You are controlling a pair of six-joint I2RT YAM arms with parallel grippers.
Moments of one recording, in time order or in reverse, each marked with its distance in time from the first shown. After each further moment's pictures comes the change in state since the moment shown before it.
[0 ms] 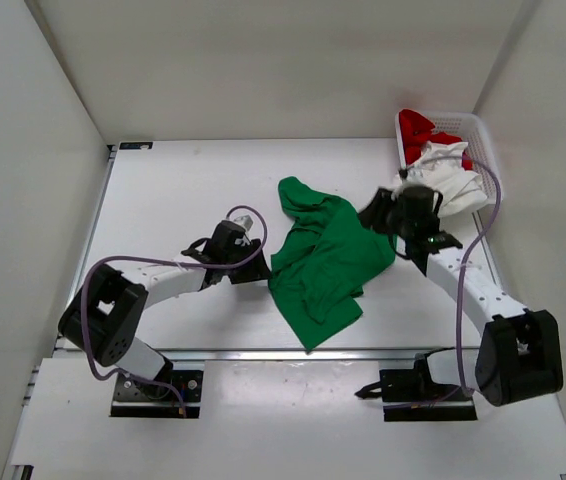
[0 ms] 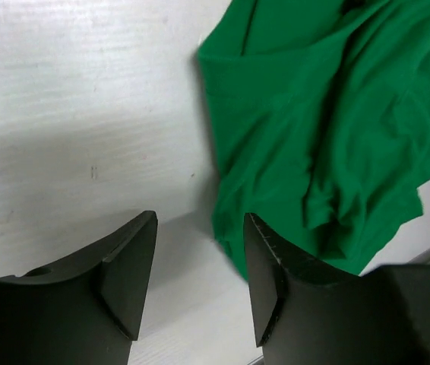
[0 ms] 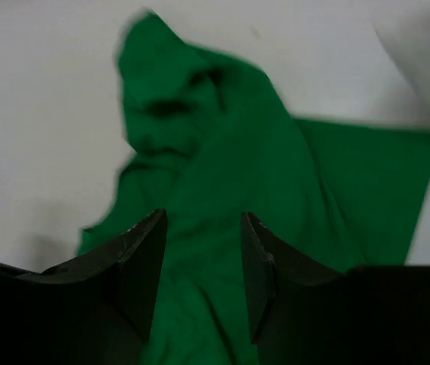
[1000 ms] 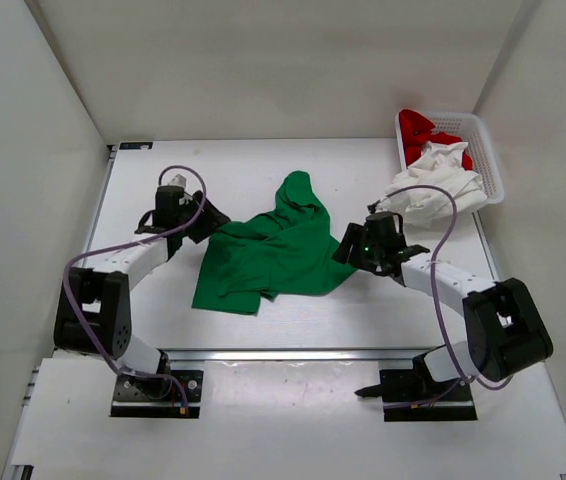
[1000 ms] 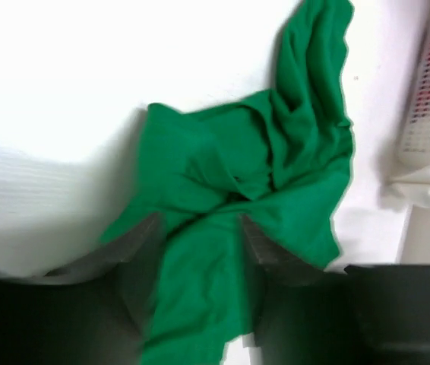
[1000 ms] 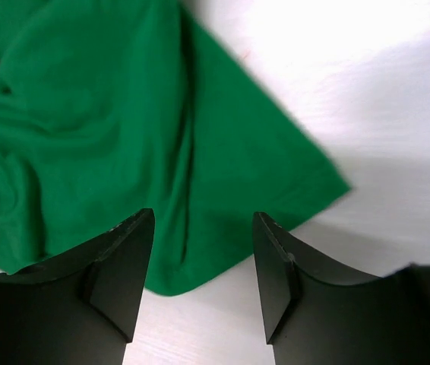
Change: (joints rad) left arm 0.409 -0.005 0.113 0.077 0.100 -0.108; right arm 0.123 0.106 -0.175 -0.061 0.055 0.185
